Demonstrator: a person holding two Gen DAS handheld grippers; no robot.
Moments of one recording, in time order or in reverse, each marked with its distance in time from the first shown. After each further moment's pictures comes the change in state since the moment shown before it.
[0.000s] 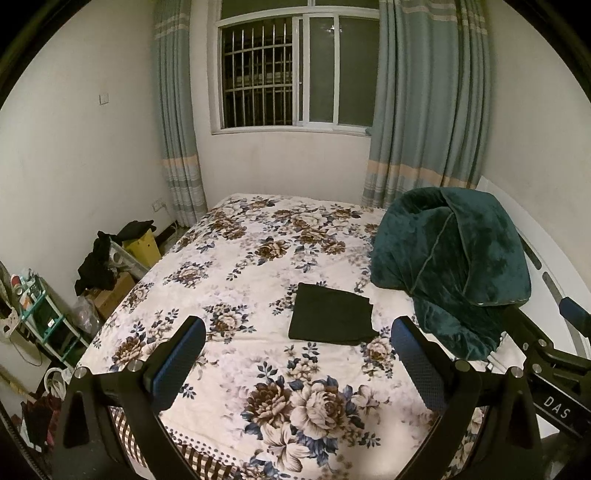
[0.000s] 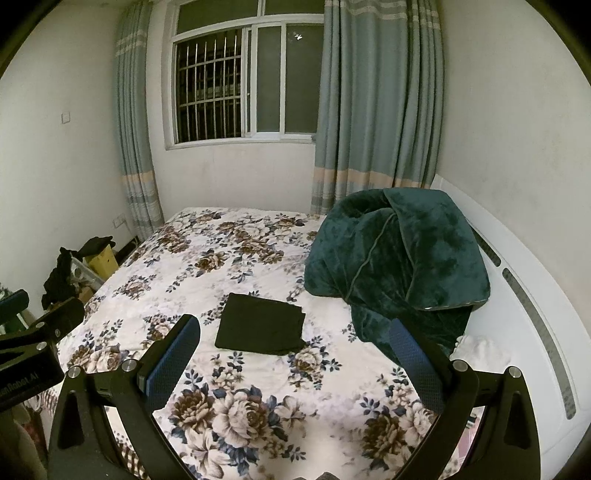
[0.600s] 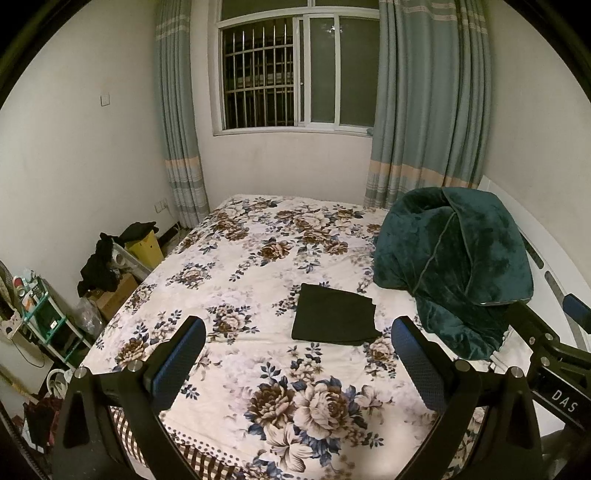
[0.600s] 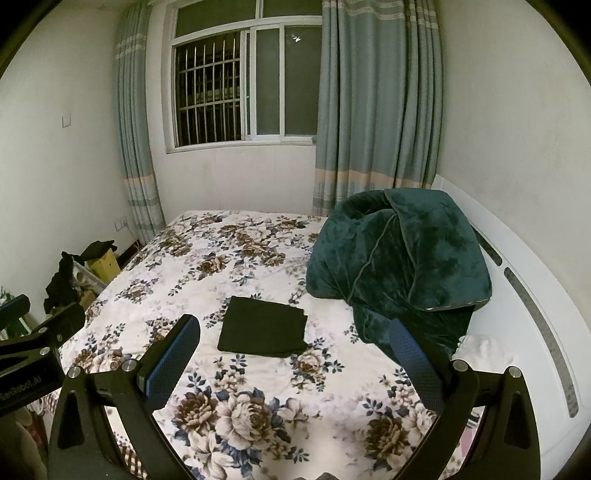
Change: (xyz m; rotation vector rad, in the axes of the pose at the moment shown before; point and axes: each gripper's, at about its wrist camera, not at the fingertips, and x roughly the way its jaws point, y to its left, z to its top) left arm -0.001 0.005 0.002 -0.002 -0.002 0.006; right arm 0.003 -0.002 0.003 -0.002 -0.002 0.006
